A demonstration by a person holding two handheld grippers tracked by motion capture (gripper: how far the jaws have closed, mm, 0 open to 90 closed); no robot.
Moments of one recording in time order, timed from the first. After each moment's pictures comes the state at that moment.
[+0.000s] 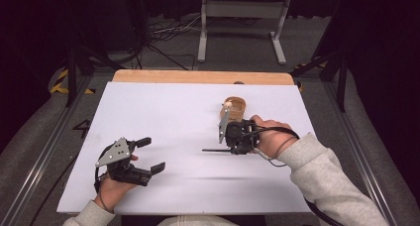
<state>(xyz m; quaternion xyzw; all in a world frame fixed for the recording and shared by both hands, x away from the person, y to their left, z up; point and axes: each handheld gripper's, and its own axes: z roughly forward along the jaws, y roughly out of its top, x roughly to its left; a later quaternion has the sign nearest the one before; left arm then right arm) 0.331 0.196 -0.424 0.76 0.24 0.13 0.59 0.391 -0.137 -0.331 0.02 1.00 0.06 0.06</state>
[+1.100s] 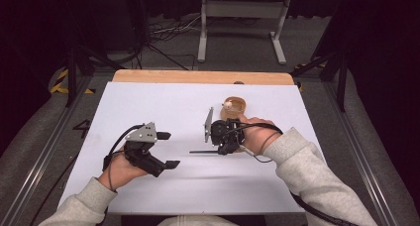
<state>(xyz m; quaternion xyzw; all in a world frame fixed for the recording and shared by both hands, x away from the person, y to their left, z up) 0.364 0.148 -0.375 0.87 0.16 0.04 0.46 0.402 -0.105 -0.338 0.00 1.00 0.06 0.02</state>
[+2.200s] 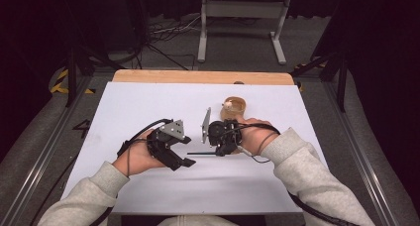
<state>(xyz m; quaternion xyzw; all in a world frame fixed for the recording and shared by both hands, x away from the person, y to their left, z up) 0.384 0.096 -0.364 0.93 0.09 0.00 0.36 0.402 -0.100 -0.340 0.00 1.00 0.07 0.01</state>
